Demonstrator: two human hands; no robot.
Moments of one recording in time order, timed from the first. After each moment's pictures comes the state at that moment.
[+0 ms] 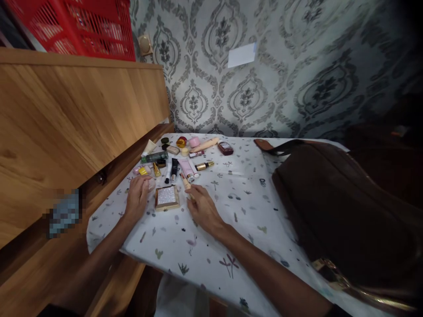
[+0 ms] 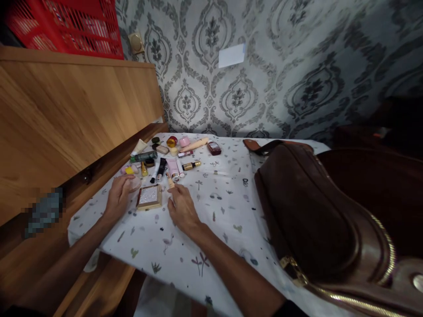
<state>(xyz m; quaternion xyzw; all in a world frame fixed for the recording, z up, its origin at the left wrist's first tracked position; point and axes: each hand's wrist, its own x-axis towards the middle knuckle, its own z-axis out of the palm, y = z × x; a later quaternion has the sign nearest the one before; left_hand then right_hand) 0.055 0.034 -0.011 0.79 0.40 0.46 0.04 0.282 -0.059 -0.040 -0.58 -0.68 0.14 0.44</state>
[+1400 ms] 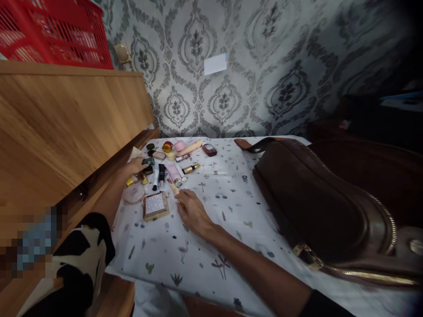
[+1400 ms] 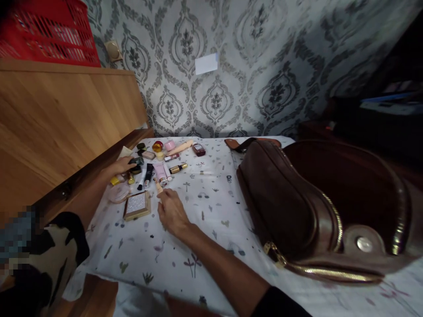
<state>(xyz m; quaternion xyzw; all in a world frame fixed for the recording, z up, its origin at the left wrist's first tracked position) 0.106 0.246 0.025 0.85 0.52 0.03 0.00 0.282 -0.059 -0.038 -0.59 -0.68 0.13 0.42</state>
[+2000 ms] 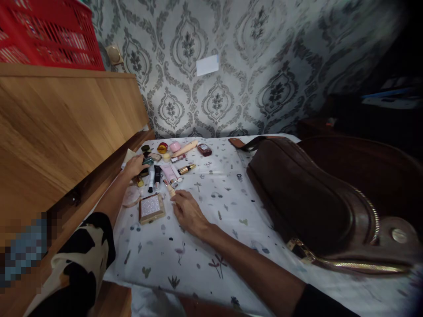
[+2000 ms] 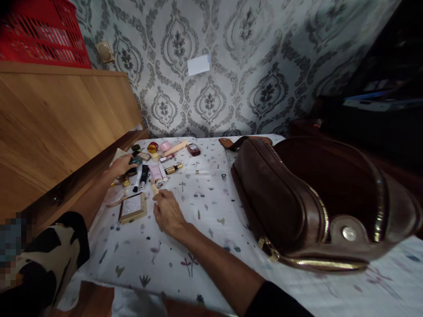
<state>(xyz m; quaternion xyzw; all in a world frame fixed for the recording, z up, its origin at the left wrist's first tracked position) 0.124 0.224 0.033 0.87 0.48 0.04 -0.08 0.281 -0.060 -0.033 -0.59 -0.67 0.14 0.42</state>
